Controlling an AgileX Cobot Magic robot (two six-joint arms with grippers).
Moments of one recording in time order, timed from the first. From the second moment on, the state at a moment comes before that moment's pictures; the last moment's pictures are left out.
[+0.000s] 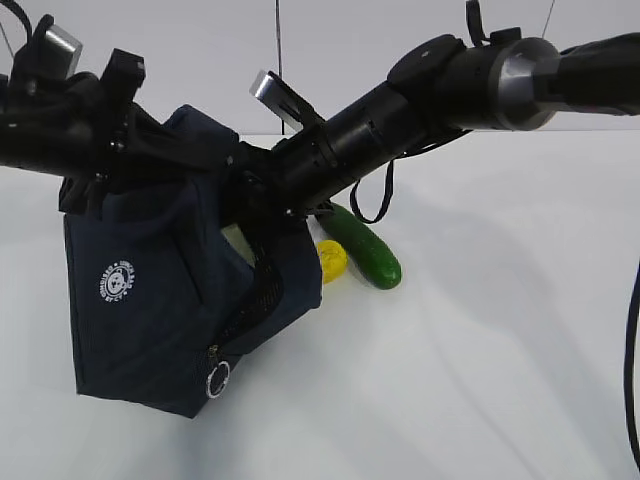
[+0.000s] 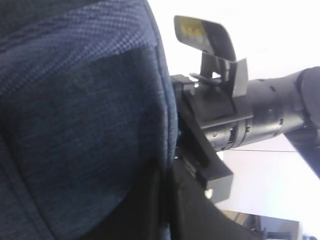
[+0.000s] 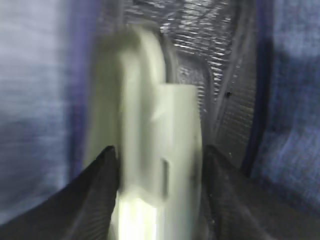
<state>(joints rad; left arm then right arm) -0.15 1.60 -0.99 -1.37 0.84 0.58 0.46 2.22 -1.73 1.13 1.04 -0.64</state>
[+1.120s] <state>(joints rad) -0.15 1.63 -0.99 -1.34 0.81 0.58 0.41 2.22 -1.86 0.98 1.20 -0.62</state>
